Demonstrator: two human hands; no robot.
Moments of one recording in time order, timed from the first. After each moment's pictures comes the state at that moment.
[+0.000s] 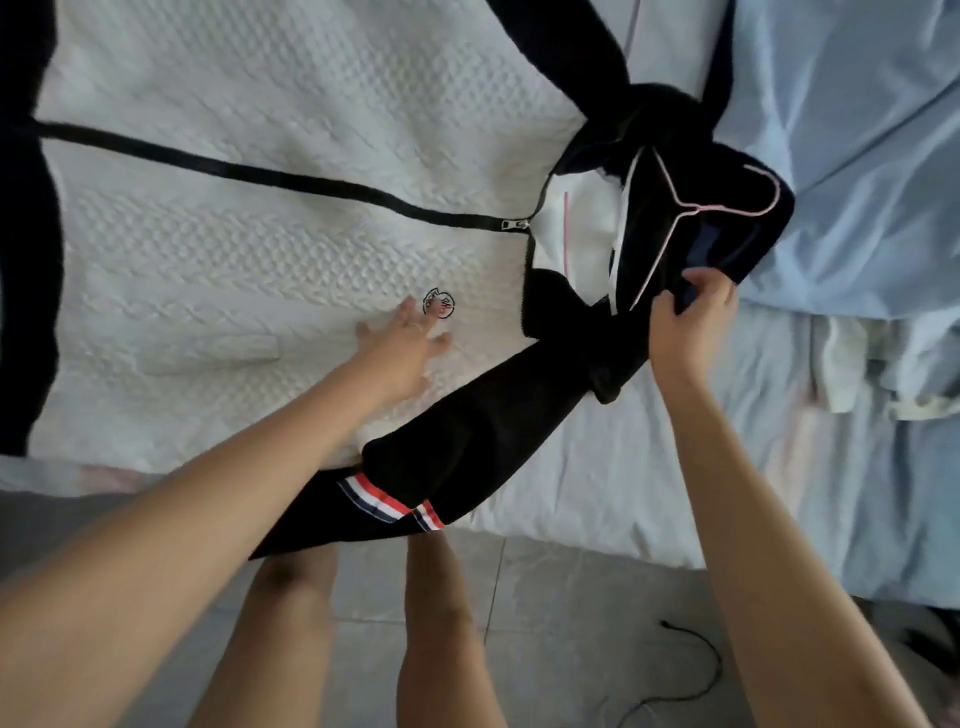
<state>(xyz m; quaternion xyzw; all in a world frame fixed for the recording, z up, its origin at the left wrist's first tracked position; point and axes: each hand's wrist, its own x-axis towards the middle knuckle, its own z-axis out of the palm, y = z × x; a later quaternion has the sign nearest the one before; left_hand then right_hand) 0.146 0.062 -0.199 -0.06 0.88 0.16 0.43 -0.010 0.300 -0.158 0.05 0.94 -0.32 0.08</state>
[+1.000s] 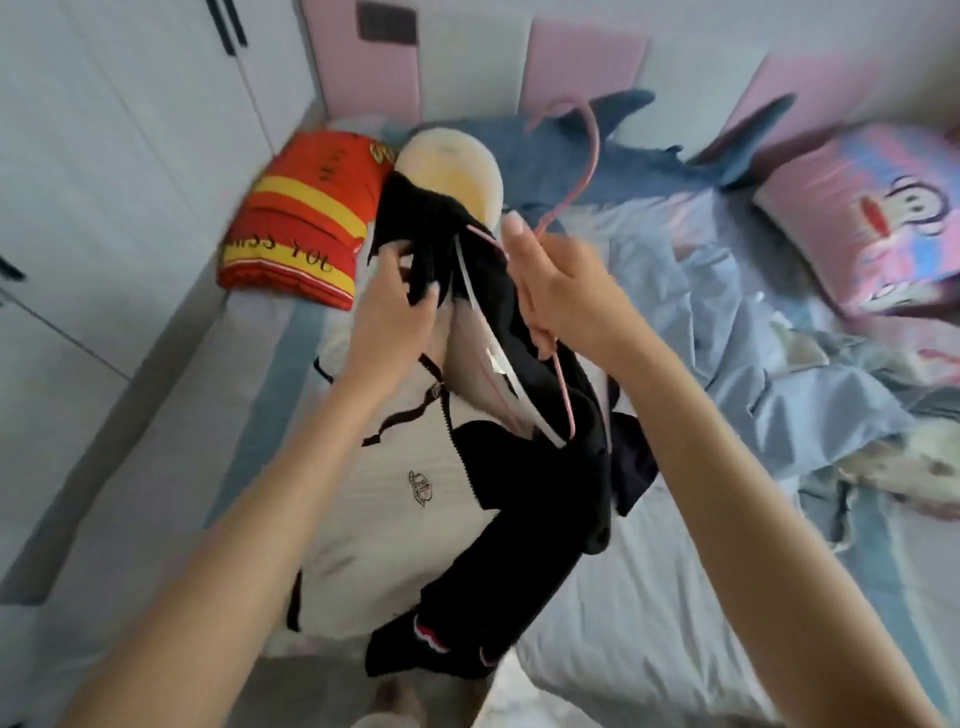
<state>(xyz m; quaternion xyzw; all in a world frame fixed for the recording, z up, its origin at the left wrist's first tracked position) 0.125 -0.045 0.294 -0.26 0.83 0.44 -0.24 0.065 0.103 0.365 -0.31 0.80 -0.49 0.17</state>
